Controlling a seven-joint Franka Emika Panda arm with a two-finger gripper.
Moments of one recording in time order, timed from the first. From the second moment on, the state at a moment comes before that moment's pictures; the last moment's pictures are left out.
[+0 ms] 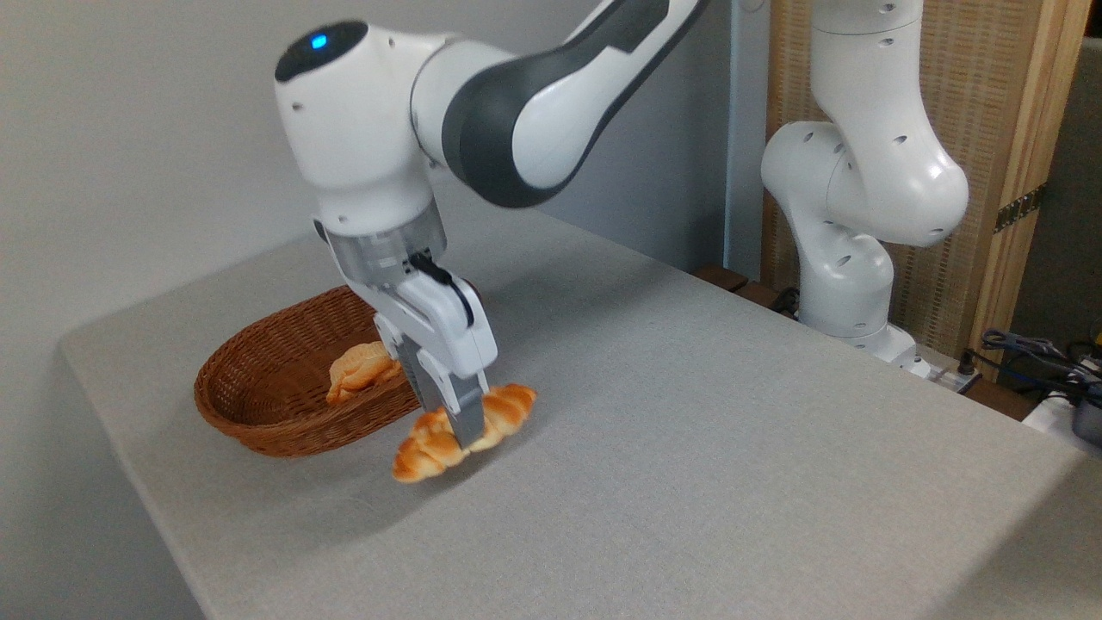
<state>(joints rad) -0.06 0.09 -0.03 -1.86 -0.06 1.87 0.72</state>
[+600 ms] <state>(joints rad) -0.07 0.08 -0.10 -1.74 -0.28 1.86 0.66</state>
